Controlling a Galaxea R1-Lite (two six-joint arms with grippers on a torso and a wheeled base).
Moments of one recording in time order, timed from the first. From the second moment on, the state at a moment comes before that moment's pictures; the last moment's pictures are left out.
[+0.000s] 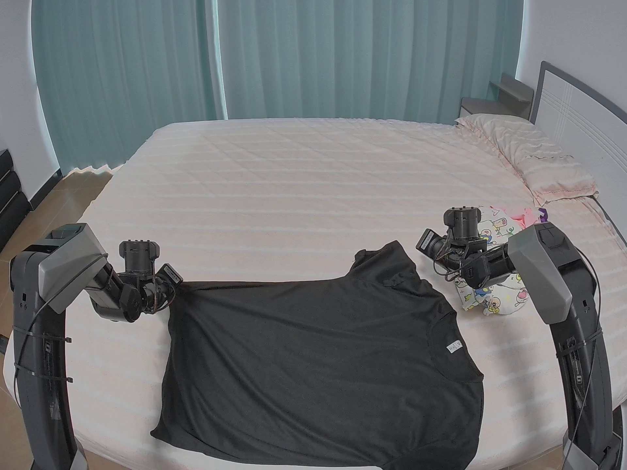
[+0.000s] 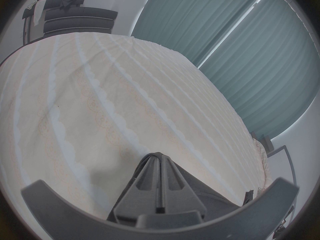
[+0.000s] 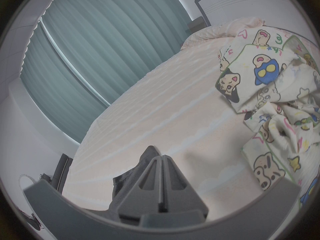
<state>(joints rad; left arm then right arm) 0.03 2.47 -1.19 -0.67 0.06 -0.80 0.18 2.69 -1.80 -0.47 -0.03 0.67</state>
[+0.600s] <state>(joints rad) 0.03 2.44 -1.17 -0.67 0.06 -0.80 0.23 2.70 -1.71 -0.47 -0.01 0.60</state>
